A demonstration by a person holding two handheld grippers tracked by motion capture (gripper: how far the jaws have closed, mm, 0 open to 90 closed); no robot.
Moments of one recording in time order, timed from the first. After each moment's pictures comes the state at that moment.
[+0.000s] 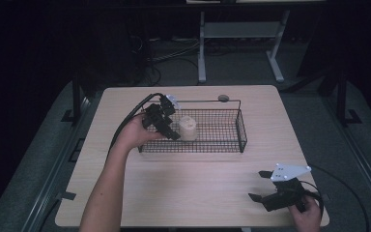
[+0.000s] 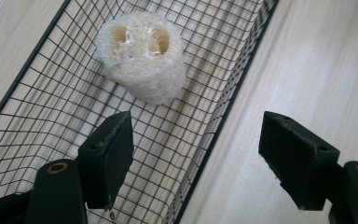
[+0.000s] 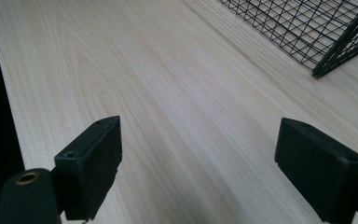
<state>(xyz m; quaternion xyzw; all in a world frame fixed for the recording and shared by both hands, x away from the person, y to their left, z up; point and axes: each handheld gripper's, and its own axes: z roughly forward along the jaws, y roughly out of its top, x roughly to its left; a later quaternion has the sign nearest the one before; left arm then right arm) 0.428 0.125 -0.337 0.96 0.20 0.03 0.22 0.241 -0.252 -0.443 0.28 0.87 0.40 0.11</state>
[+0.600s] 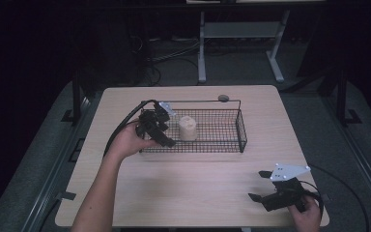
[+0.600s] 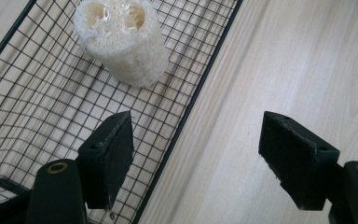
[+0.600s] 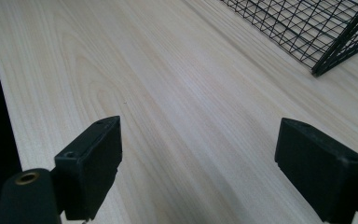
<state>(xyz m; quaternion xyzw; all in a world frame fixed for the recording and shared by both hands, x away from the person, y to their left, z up) 0.404 0.140 -0.340 0.95 0.20 0.03 0.23 0.241 -0.251 -0.443 0.28 0.87 0.40 0.11</state>
